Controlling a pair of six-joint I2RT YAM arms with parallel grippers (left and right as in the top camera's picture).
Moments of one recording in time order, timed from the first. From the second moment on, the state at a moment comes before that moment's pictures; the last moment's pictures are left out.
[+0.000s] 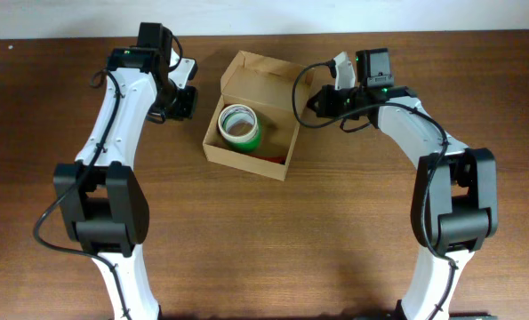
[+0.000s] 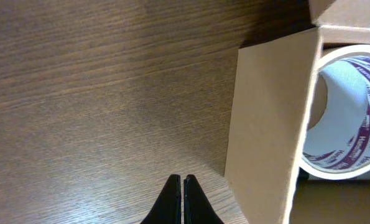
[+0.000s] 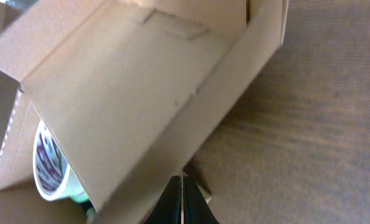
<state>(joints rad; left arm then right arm) -0.08 2.14 1.93 -1.12 0.12 0.13 0.12 2.09 1.51 -0.38 -0.59 0.24</state>
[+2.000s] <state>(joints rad) -0.09 2.29 1.92 -1.04 0.23 -0.16 0.11 2.09 1.64 -0.47 -0.59 0.25</state>
